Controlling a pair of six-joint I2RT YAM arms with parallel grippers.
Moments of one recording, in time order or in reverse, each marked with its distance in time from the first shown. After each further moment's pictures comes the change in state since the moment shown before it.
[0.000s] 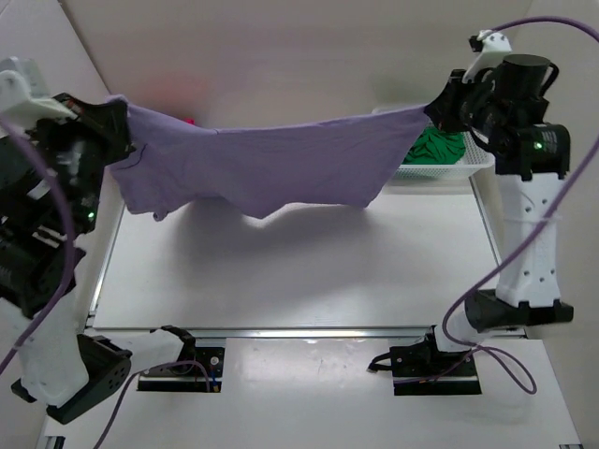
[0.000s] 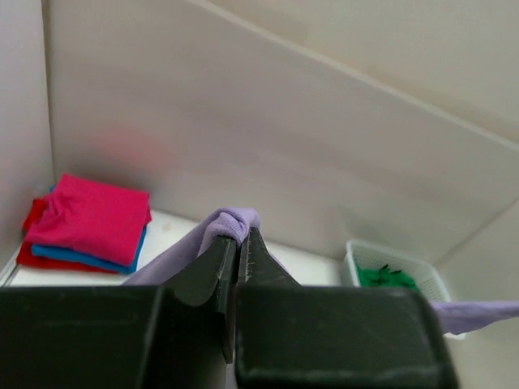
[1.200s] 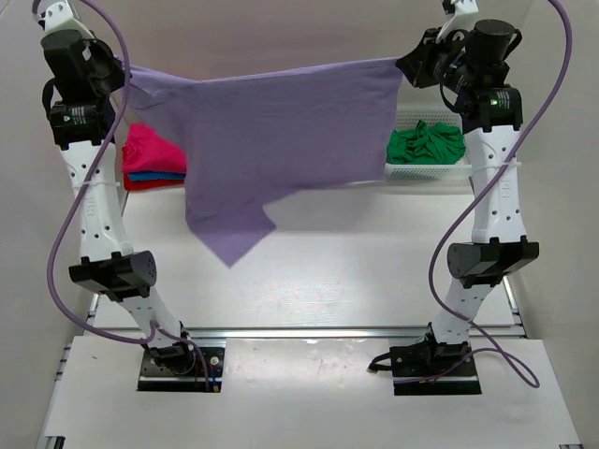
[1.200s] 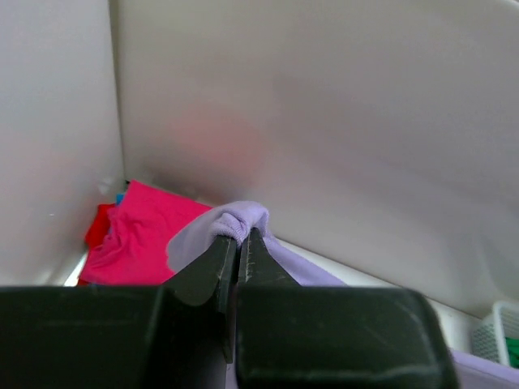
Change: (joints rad) left arm 0.591 0.595 0.158 0.211 0.418 0.016; right arm 0.013 0.327 0.239 0.336 -0.174 0.020
